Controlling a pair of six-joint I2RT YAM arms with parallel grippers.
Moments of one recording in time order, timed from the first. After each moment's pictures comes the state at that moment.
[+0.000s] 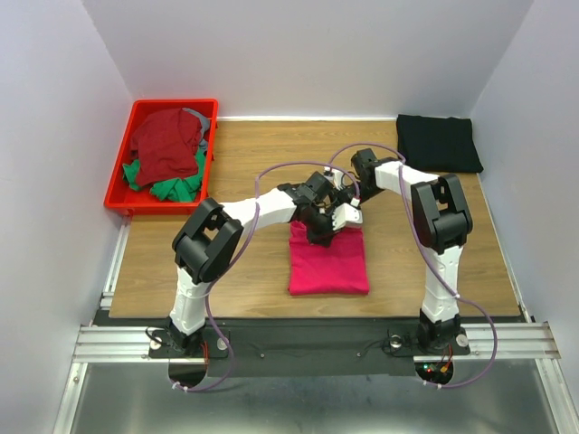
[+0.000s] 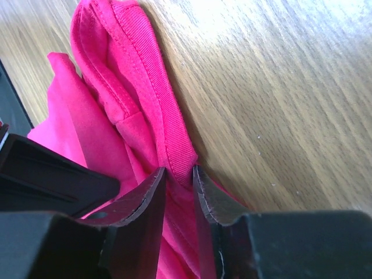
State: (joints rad) left arm -0.81 1.99 1.43 -0.53 0.55 0.62; right arm 0.31 2.13 1.49 -0.77 -0.77 -0.38
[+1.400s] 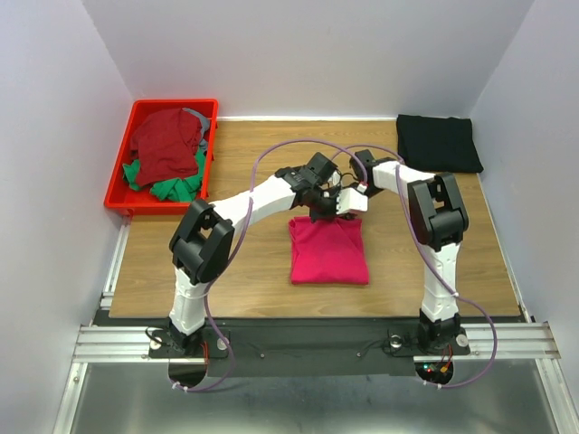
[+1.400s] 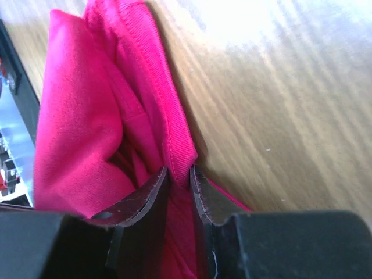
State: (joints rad) left arm -0.80 1.97 1.60 -0.59 0.42 0.80; right arm 0.31 2.17 1.51 -0.78 -0.83 -0.36
